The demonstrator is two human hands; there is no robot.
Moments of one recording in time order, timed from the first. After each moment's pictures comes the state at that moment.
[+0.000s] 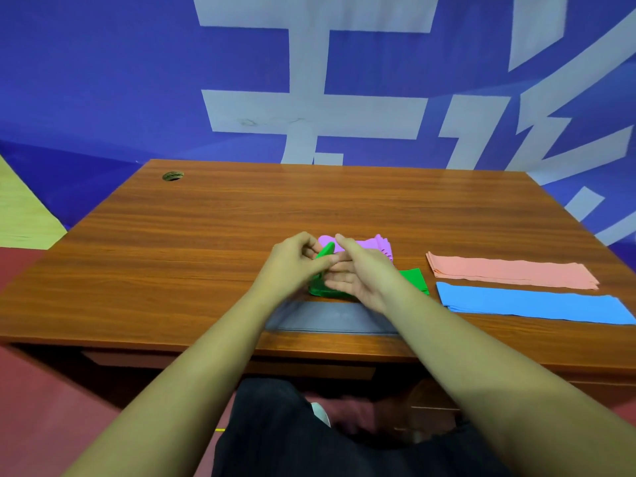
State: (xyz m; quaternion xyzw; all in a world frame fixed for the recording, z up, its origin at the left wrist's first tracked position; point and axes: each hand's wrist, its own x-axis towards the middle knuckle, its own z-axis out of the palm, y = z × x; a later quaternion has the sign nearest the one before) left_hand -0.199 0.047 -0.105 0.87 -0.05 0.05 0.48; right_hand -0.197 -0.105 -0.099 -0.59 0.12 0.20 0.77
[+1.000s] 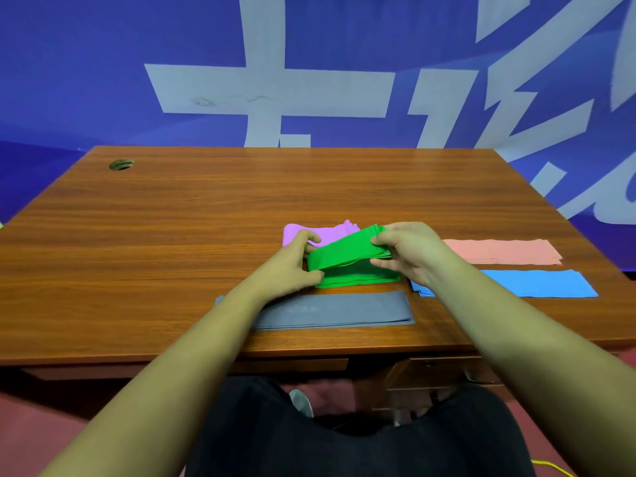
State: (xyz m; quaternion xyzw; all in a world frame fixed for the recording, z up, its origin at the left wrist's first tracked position) left_hand -0.171 0.011 -0.146 0.87 -0.19 -0.11 0.44; right_hand -0.180 -0.213 -0.087 -0.67 0.18 0.11 0.71
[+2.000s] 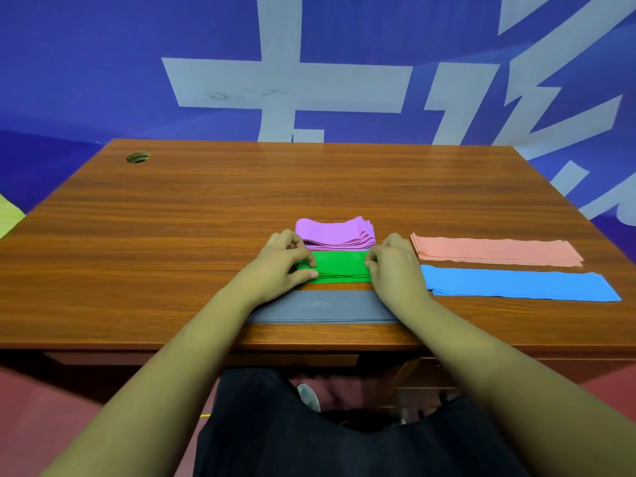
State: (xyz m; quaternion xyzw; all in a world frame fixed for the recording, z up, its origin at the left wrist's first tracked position) left_hand -0.177 0.053 -0.159 0.93 -0.25 0.04 0.26; right_hand -0.191 -0.187 -0.158 -0.98 -0.04 -0.12 0.18
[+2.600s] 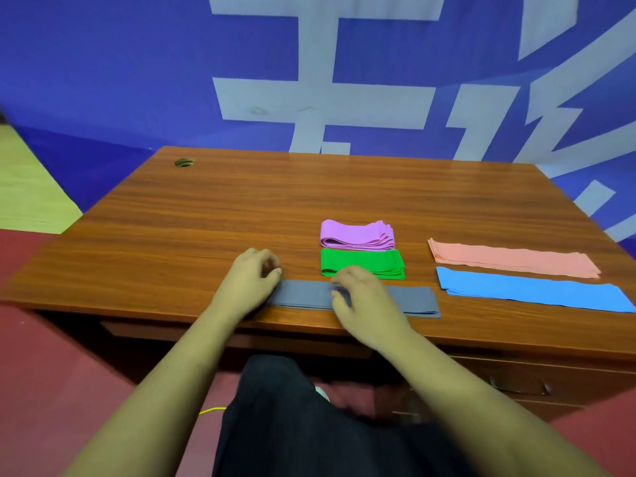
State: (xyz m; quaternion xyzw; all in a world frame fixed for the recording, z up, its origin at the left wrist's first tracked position) left_hand -0.249 0.111 -0.145 0.95 -0.01 0.08 0.30; right_hand -0.268 -0.122 -0.150 -0.94 -0.22 -0.08 0.26
